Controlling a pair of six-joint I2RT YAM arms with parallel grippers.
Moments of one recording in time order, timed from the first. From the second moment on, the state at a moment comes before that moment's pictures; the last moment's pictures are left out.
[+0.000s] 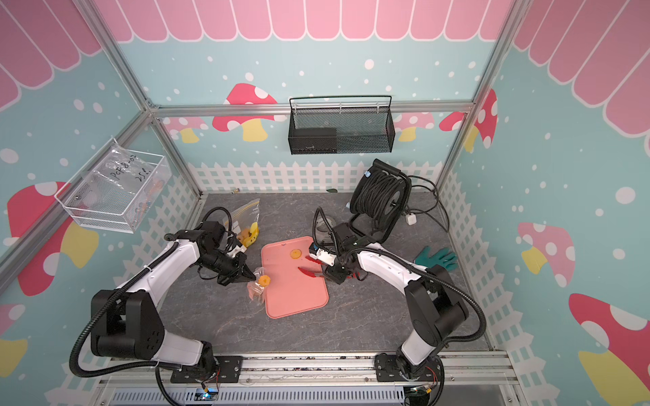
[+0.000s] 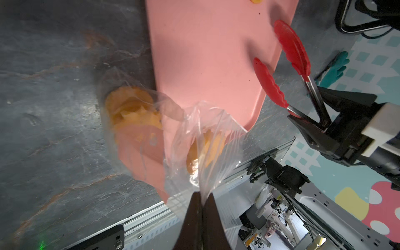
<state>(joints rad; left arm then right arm) -0.03 1.48 1.08 -1.16 0.63 -0.30 0.60 1.65 1.13 -0.64 -0.22 -0.51</state>
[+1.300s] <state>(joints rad) -0.02 1.48 1.14 -1.15 0.59 -0.31 0.64 1.59 1.26 -0.63 -0.37 -0.51</state>
